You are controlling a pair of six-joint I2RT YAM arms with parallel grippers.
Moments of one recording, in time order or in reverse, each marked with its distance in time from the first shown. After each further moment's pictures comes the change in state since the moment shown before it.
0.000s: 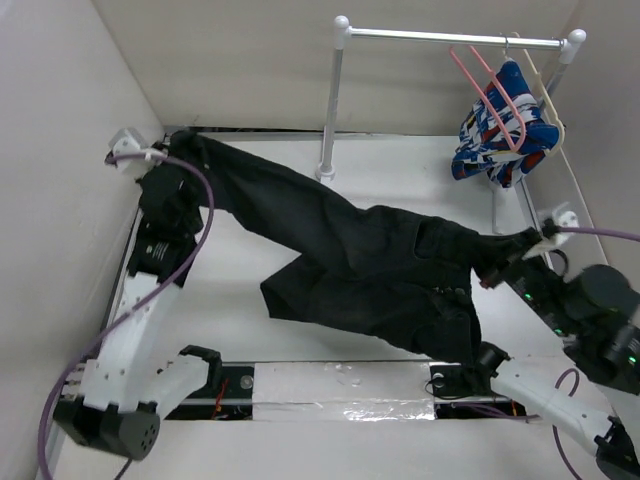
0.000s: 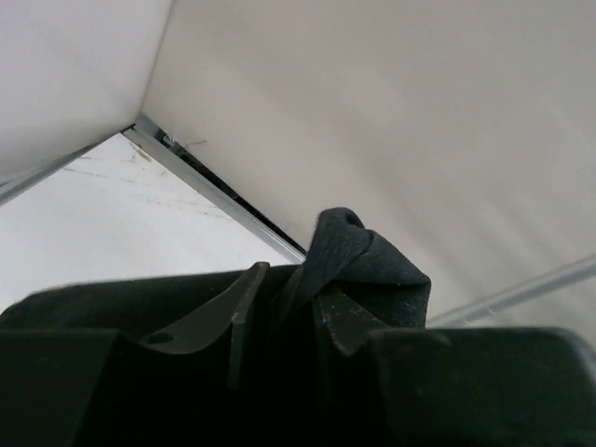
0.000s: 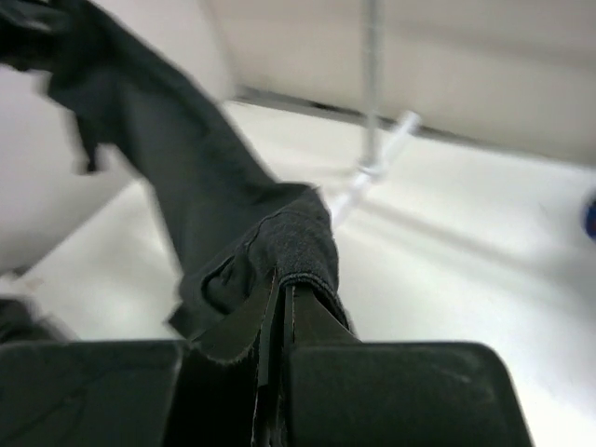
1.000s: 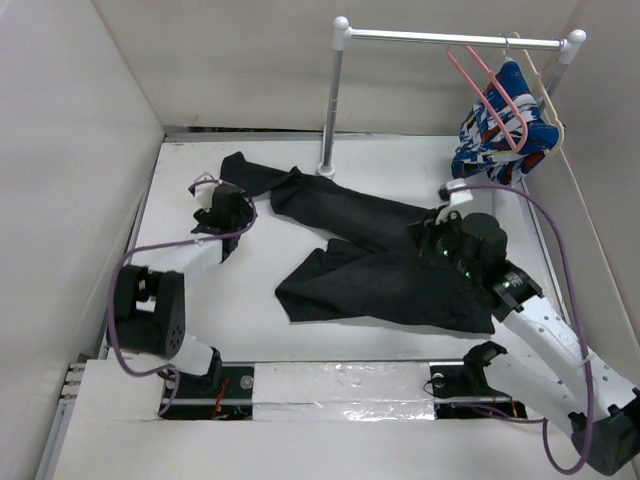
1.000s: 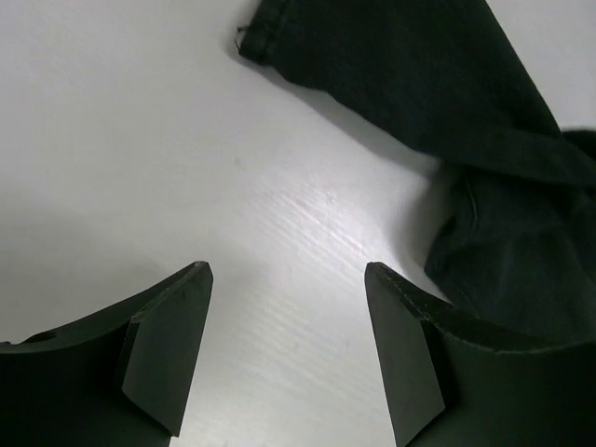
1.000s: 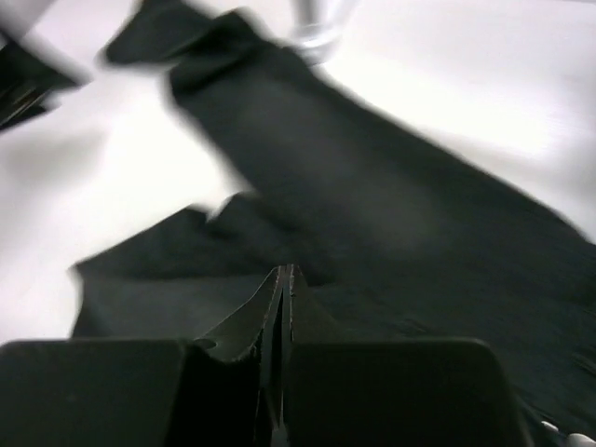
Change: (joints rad) left arm 0.025 0.520 -0.301 0.145 0.182 -0.099; right arm -0.289 0.366 -0.378 0.404 -0.138 0.021
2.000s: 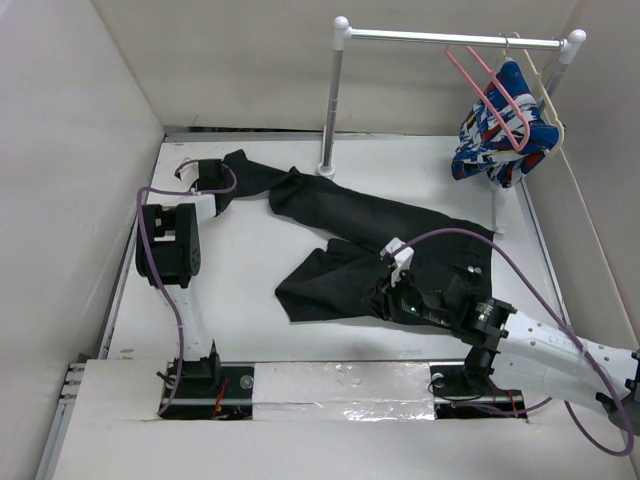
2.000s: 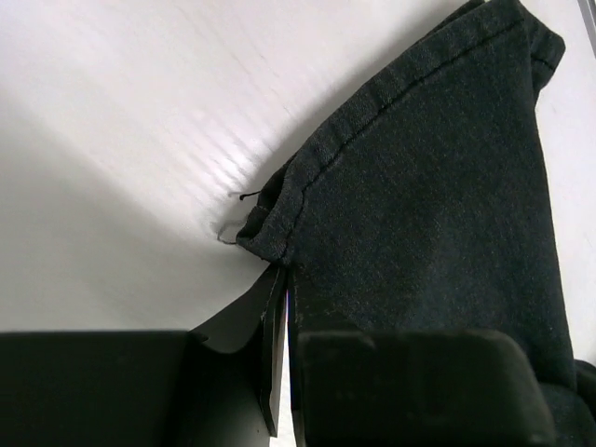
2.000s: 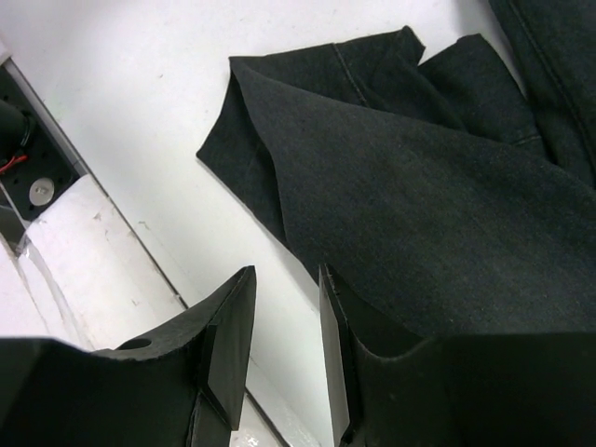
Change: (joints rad) left arm 0.227 0.571 0.475 -0.008 0.169 -0.176; right arm 0.562 -0.047 -0.212 0.014 0.057 0.066
